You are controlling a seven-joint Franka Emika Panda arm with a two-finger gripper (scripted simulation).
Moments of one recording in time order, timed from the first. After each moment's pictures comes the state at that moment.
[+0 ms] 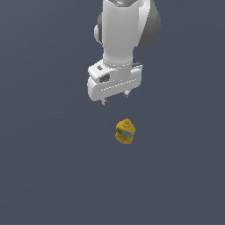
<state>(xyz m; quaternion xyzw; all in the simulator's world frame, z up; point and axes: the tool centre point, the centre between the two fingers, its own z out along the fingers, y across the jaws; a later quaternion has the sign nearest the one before) -0.023 0.011 0.284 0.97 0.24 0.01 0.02</state>
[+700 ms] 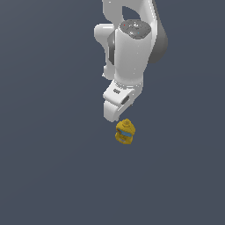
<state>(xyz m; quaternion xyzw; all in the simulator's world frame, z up) 0.005 0.046 0.241 0.90 0.43 0.00 0.01</state>
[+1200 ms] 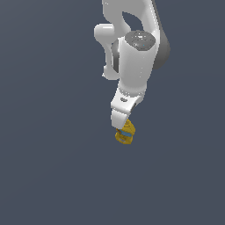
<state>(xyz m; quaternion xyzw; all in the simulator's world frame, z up) 0.015 0.061 0.223 0.86 0.50 0.00 0.00</state>
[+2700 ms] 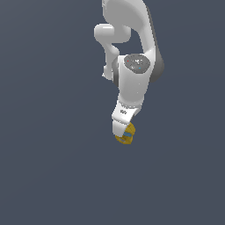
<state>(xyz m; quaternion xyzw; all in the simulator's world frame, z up) 0.017 0.063 0.171 0.86 0.51 0.00 0.00</state>
